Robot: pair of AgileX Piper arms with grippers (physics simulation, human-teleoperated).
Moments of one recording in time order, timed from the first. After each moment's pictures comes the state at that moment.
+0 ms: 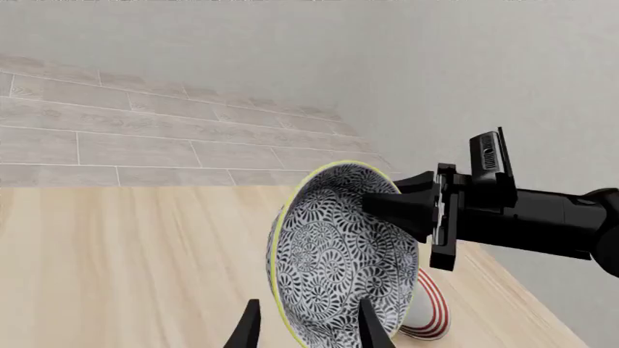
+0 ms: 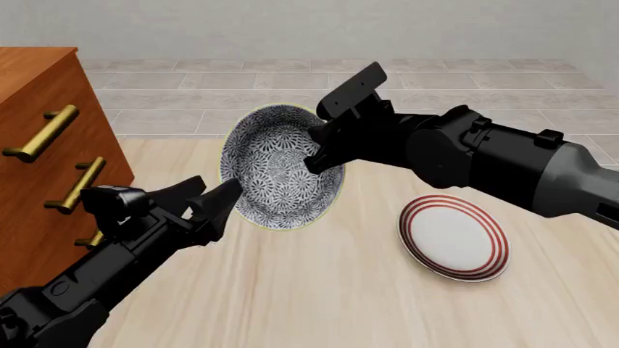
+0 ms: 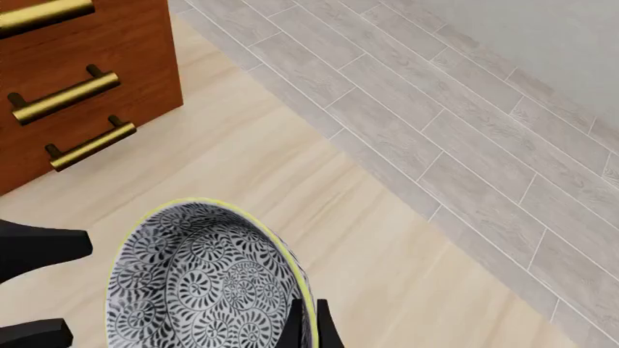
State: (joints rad) left arm -0.55 1.10 -0.37 -0.62 -0.39; right arm 0.64 1.55 -1.23 0.21 -0.20
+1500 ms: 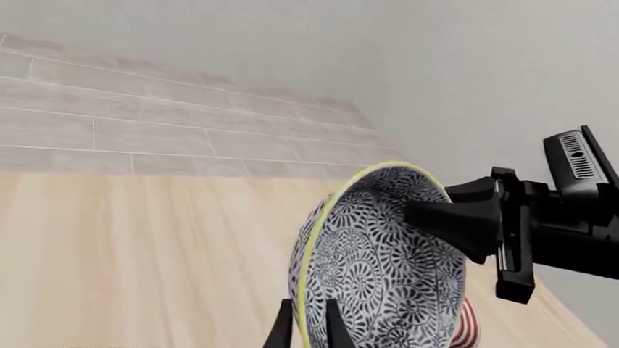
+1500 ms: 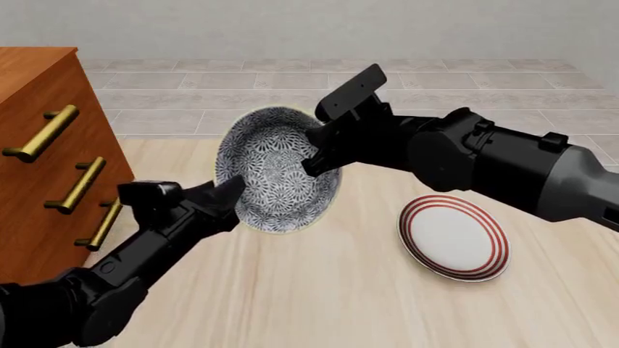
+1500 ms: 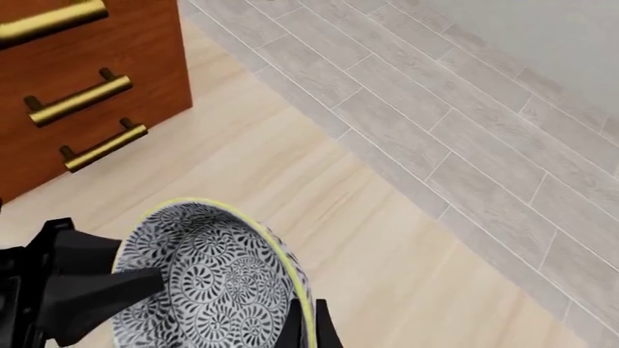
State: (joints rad) left arm -0.53 1.34 -0.43 -0.77 -0.39; right arm 0.65 1.54 -1.22 0.21 -0.20
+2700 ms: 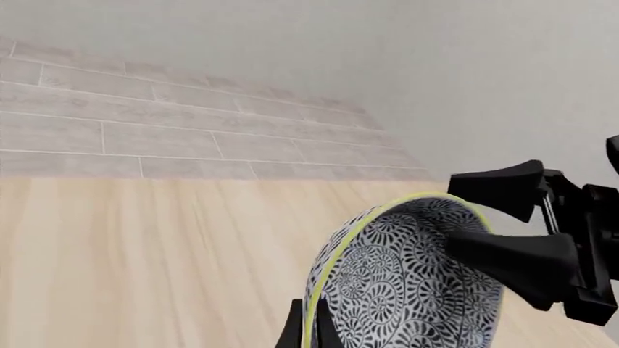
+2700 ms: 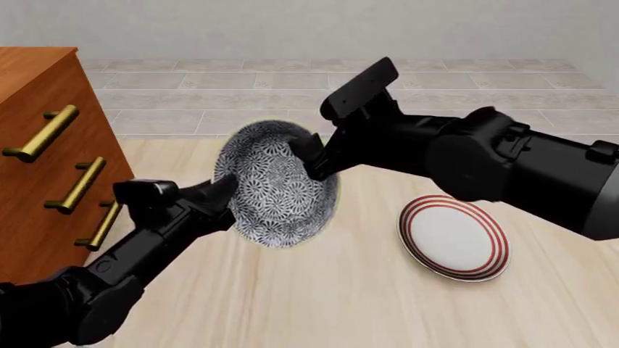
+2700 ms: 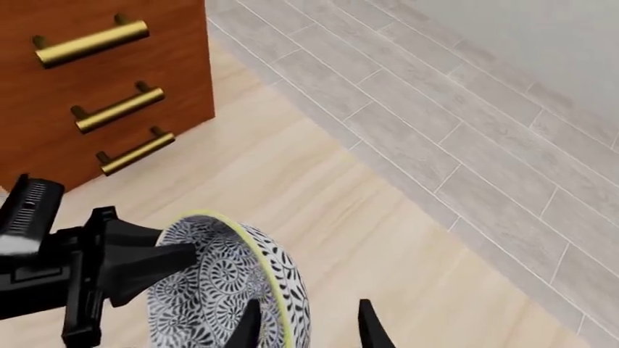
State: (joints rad) left arm -0.50 1.33 -0.42 -0.76 -0.38; right arm 0.69 1.45 -1.19 0.24 -0.18
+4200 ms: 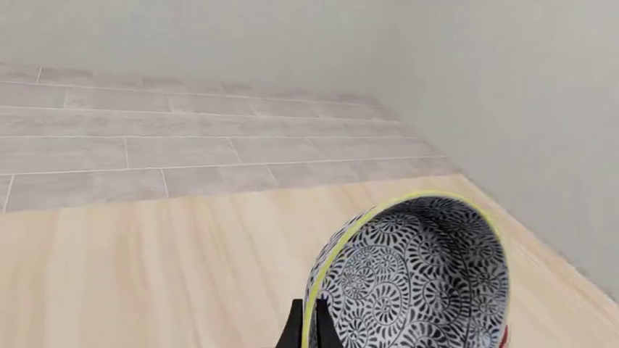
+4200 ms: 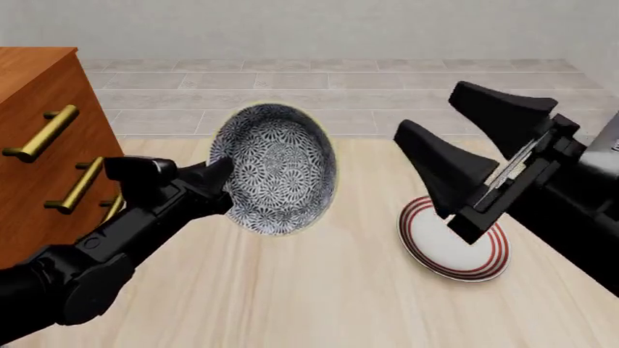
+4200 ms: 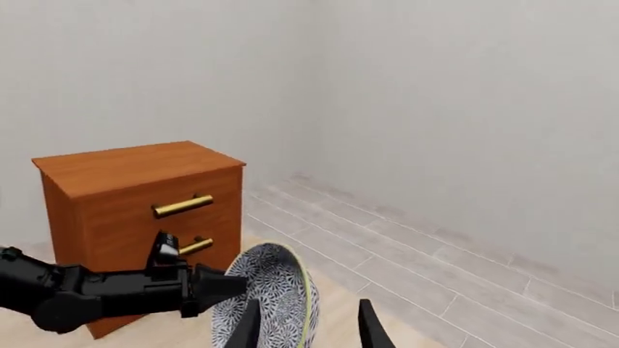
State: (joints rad) left arm -0.49 1.25 -0.52 -0.56 -0.29; right arm 0.74 0.78 -0.67 -0.22 -0.09
